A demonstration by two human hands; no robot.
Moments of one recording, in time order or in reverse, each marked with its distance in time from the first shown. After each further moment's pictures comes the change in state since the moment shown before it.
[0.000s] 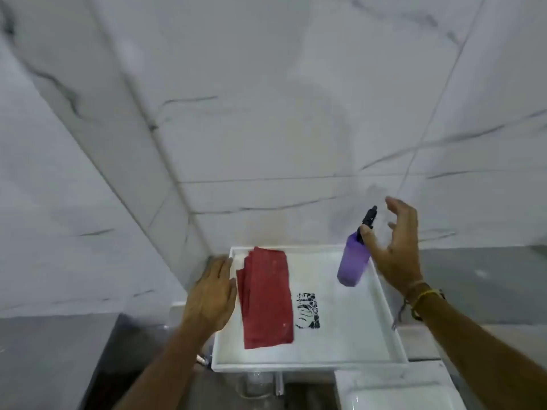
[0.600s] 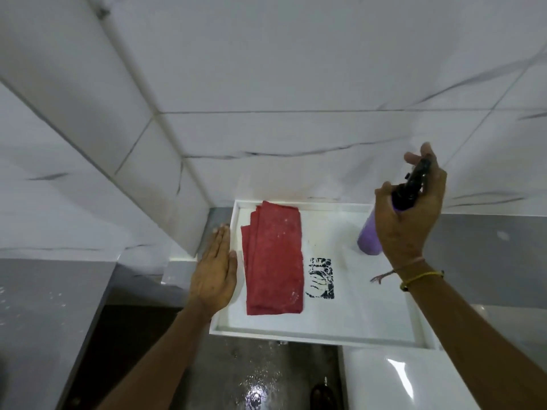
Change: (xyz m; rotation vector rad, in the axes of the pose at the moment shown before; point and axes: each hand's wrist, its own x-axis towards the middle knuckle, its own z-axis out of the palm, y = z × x) left_hand -0.007 -0.027 0.074 -0.224 -0.009 -0.123; right_hand -0.003 0.003 0.065 0.213 0.240 0.020
